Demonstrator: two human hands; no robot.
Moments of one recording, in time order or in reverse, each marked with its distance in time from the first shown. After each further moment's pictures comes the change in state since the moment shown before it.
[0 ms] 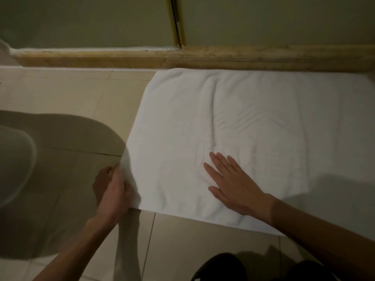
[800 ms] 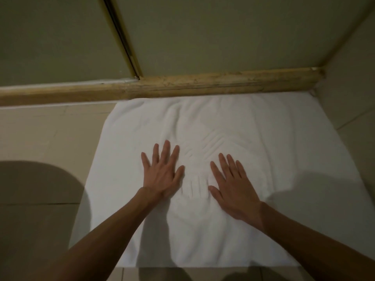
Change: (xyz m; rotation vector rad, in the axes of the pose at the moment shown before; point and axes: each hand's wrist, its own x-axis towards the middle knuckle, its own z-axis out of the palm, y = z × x) left_hand 0.107 0.182 0.085 0.222 -0.242 0.506; right_hand -0.002 0.073 -0.003 -0.003 0.021 0.446
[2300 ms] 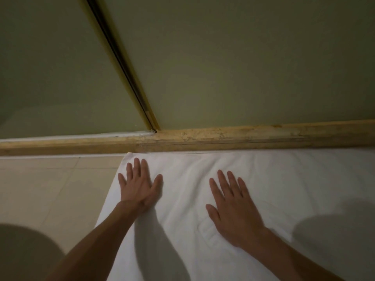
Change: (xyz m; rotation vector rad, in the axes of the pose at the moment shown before) left_hand 0.143 -0.129 -0.036 -0.064 0.041 -0.363; right_hand 0.171 -0.010 -0.033 0.052 0.161 -0.040
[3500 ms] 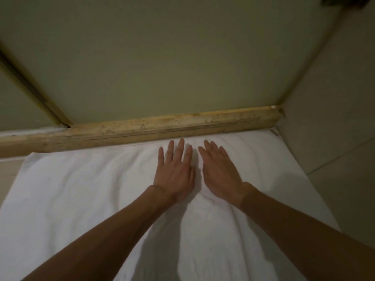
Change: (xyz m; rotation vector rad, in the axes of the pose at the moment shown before) left_hand -0.054 0.265 0.008 0.037 0.031 0.619; right_hand -0.024 0.146 -0.035 0.083 0.028 0.150
